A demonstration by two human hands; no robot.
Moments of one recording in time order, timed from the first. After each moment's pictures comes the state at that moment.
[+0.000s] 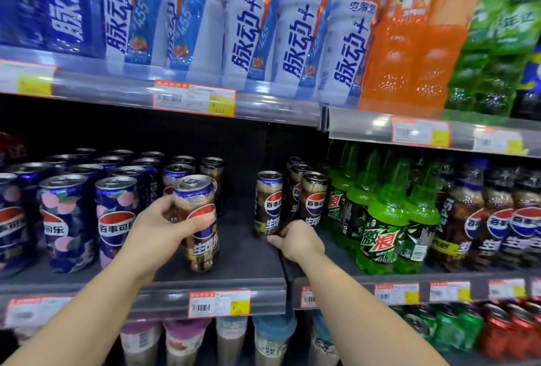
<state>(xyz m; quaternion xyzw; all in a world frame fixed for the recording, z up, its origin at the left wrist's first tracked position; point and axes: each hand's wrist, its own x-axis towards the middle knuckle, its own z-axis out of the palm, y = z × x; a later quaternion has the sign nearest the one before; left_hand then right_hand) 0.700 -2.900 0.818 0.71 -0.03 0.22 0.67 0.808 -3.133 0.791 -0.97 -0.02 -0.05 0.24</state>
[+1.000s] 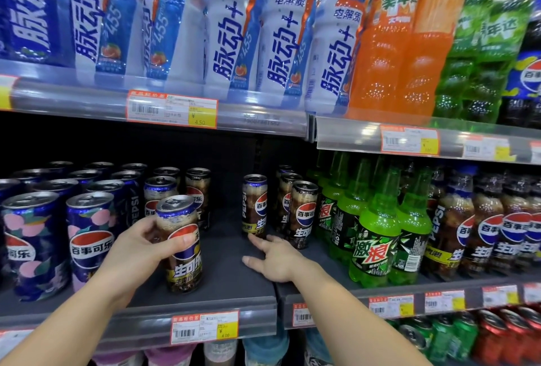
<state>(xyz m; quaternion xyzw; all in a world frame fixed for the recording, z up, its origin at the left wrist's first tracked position) 0.713 -2.895 0.812 0.71 -0.02 0.18 0.68 0.821 -3.130 0.787 -0.97 -0.18 0.07 0.15</state>
